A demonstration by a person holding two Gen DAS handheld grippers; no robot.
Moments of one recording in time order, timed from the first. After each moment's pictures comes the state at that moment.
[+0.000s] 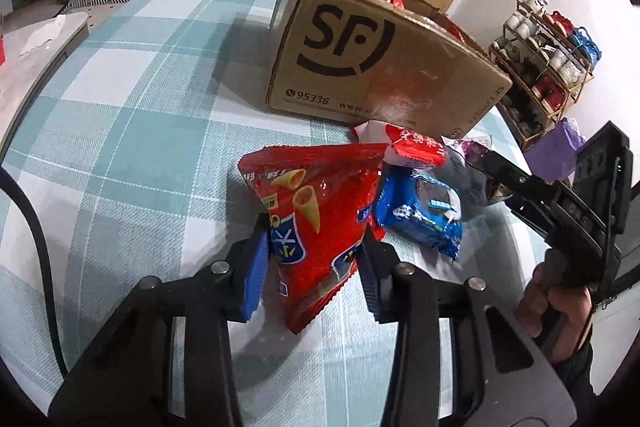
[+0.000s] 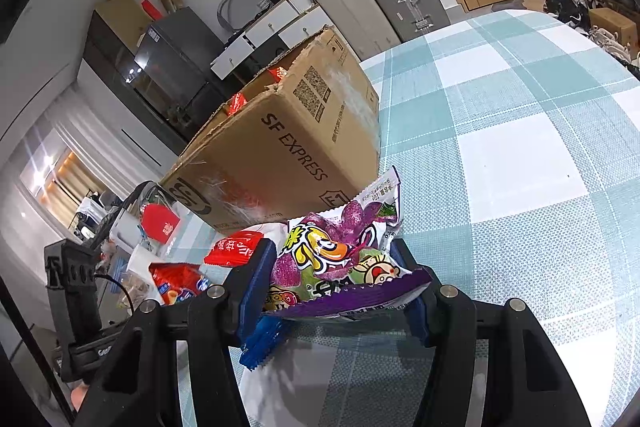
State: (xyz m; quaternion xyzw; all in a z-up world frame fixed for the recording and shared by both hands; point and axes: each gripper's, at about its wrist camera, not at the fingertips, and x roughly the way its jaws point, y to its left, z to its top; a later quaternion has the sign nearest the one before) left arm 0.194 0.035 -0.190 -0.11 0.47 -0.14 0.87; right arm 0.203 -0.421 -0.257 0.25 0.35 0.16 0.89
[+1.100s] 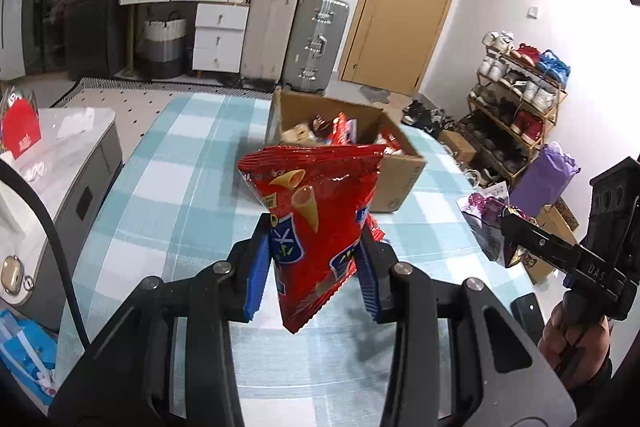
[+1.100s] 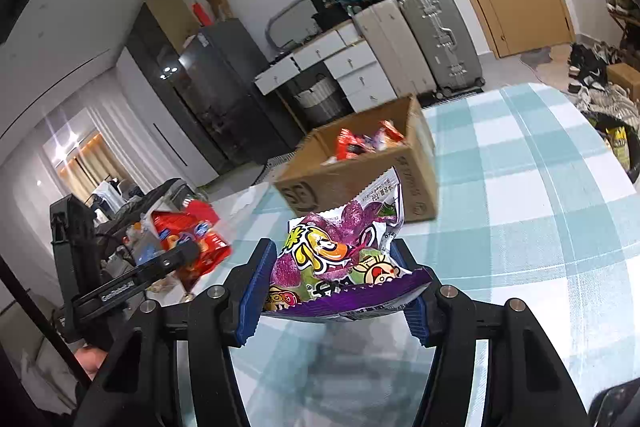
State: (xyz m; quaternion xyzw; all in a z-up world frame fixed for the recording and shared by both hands) left arm 0.086 0.061 -0.049 -0.08 0.32 -0.15 0.93; right arm 0.084 -0.396 -0.151 0.21 0.28 0.21 0.91
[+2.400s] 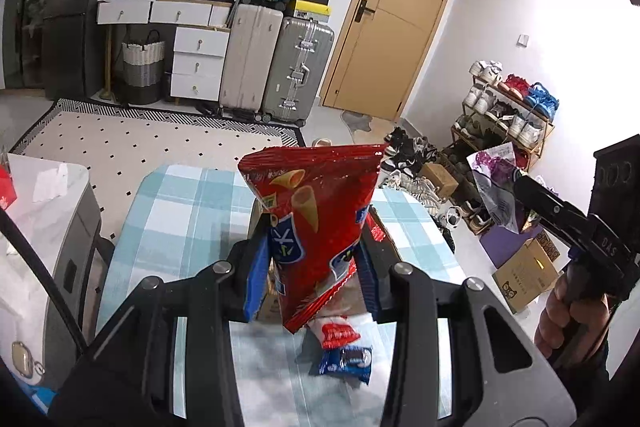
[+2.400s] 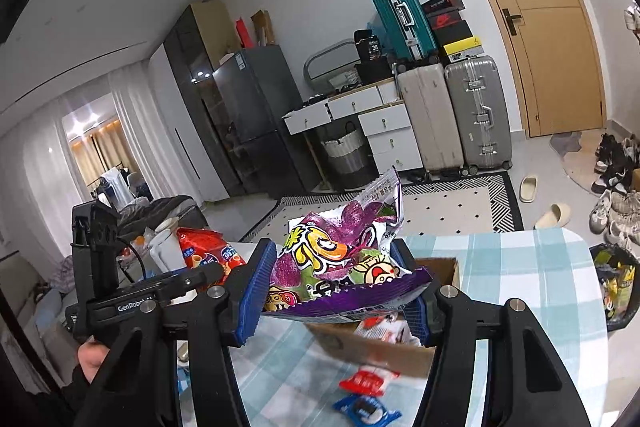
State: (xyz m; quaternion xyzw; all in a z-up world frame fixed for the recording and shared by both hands) left arm 0.190 0.063 0.095 -0.10 0.31 -0.18 0.93; right arm 0.177 -0.386 0.016 0.14 0.20 0.23 0.94
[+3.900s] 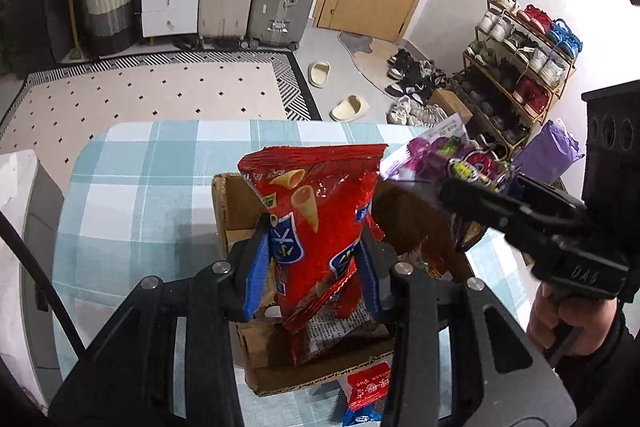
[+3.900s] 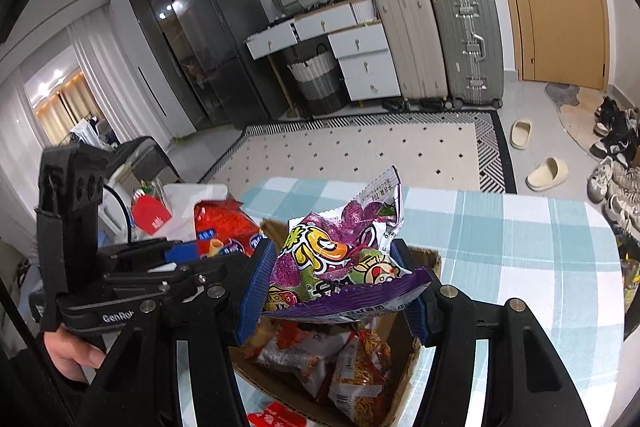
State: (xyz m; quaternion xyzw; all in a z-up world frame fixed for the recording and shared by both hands) left arm 0.425 -0.026 -0.060 -0.05 0.45 -0.20 0.87; right arm 0.372 -0.371 -0.102 0.09 0.35 0.21 0.91
